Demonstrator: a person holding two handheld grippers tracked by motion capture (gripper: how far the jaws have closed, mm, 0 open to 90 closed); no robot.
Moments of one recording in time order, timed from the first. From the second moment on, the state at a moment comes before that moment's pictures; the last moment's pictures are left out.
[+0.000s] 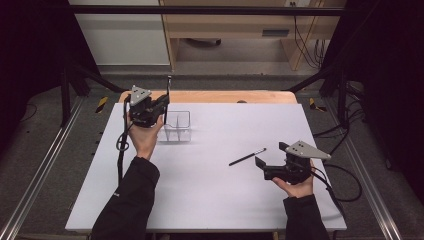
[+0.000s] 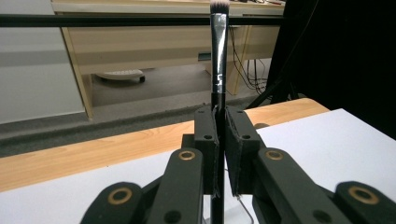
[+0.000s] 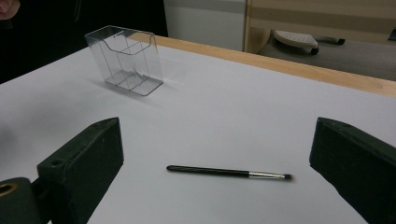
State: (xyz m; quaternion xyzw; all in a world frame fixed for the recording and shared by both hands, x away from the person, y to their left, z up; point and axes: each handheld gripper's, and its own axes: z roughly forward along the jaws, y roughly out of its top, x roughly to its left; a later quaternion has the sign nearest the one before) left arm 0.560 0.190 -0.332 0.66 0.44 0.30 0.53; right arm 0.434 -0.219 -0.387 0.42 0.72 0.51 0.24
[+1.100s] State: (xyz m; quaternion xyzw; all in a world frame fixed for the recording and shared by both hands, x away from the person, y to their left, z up) left arm 0.601 0.181 -0.360 0.67 0.45 0.31 0.51; right arm 0.435 -0.221 -0.387 0.42 0.71 0.51 0.25
